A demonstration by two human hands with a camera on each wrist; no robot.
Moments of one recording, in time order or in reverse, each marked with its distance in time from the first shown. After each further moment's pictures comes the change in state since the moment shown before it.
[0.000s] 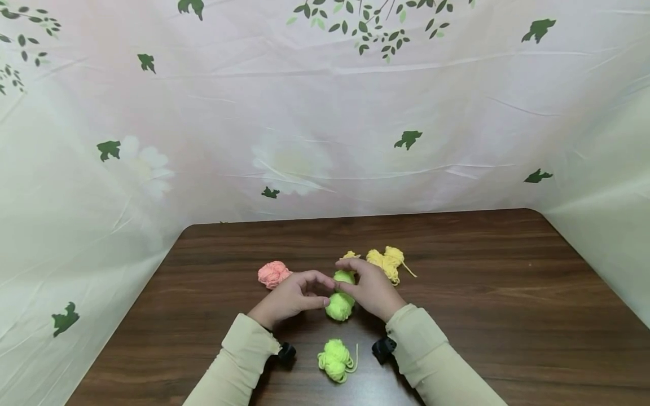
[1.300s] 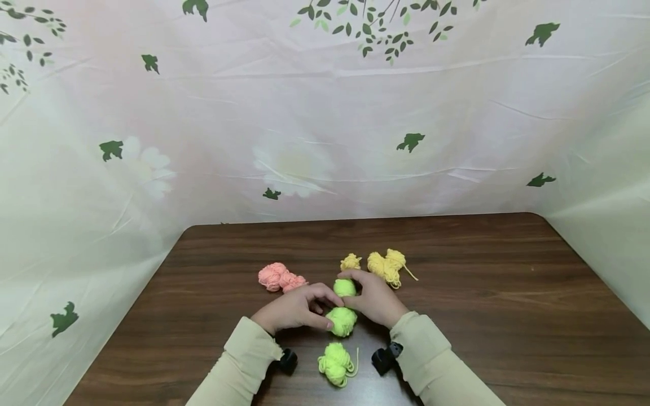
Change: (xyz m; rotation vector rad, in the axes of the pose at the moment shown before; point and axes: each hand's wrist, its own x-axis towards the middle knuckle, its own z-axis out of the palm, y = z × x) left_hand -0.002 -0.006 0.006 0.059 -0.140 -0.057; right_hand -0.006 0.012 0.002 -0.031 -0.113 0.085
